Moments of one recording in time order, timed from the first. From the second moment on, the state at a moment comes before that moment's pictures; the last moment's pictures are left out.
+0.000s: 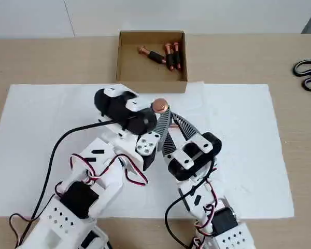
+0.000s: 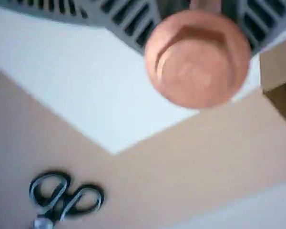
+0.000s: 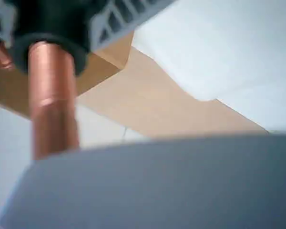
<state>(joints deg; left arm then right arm) 33.8 -59.0 50.9 36.9 7.6 -28.1 -98.1 96.4 5.2 6.9</state>
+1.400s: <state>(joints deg) 21.6 -48.0 23.3 55.2 8.3 -31.0 -99.0 96.4 4.6 6.9</state>
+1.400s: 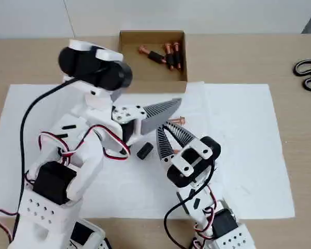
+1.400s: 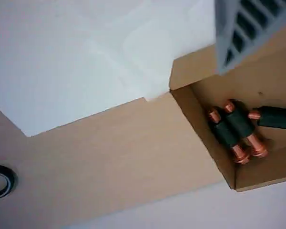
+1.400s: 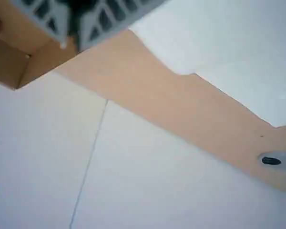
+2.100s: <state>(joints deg) 20.3 -48.0 24.4 56.4 13.8 -11.9 -99.0 96.4 15.0 6.9</state>
